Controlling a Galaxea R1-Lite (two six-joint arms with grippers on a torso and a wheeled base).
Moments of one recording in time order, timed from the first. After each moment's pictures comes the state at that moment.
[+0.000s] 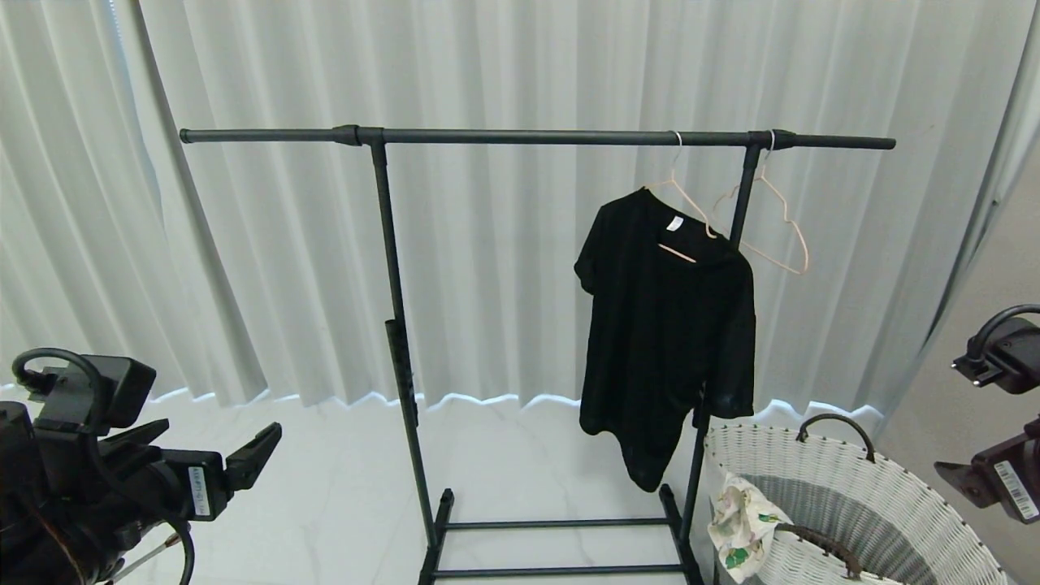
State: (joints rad) left arm -0.07 1.28 -0.19 -0.75 0.11 0.10; right arm 0.30 1.21 -0.72 0.24 -0.48 -0.20
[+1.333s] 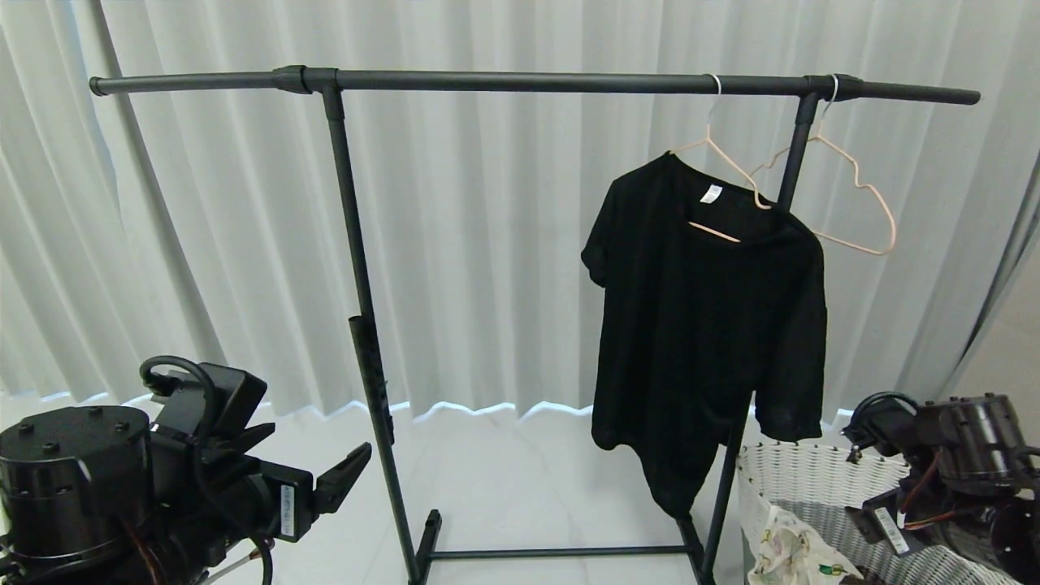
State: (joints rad) left arm -0.35 1.38 -0.22 -0.75 0.15 0.05; right arm 0.26 1.65 -0.35 -0.49 -0.40 -0.20
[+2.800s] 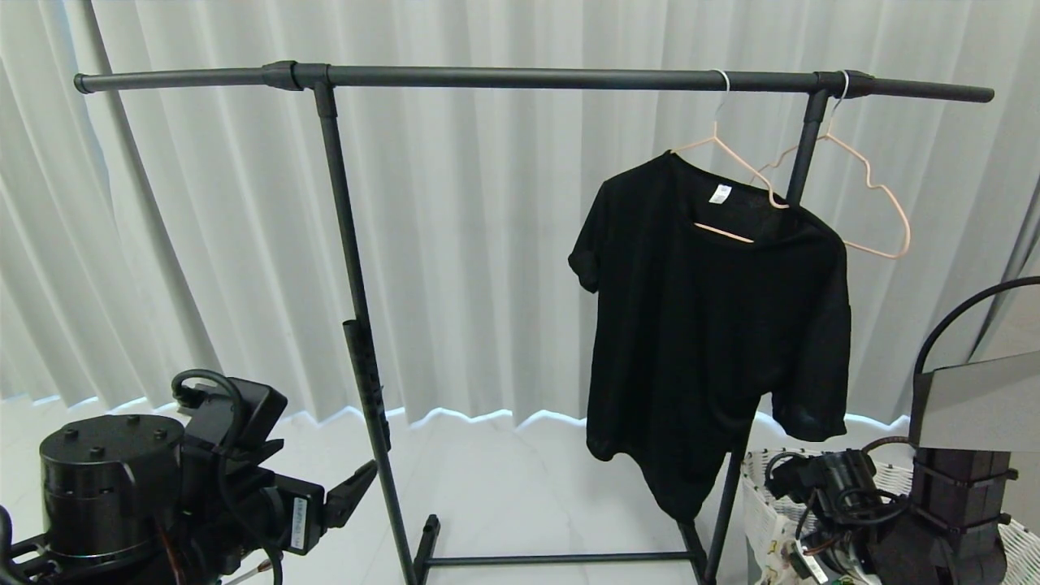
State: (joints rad) left arm -0.35 1.43 -0.21 -0.75 0.15 0.05; right arm 0.24 2.31 -0.41 -0.92 -0.40 -0.26
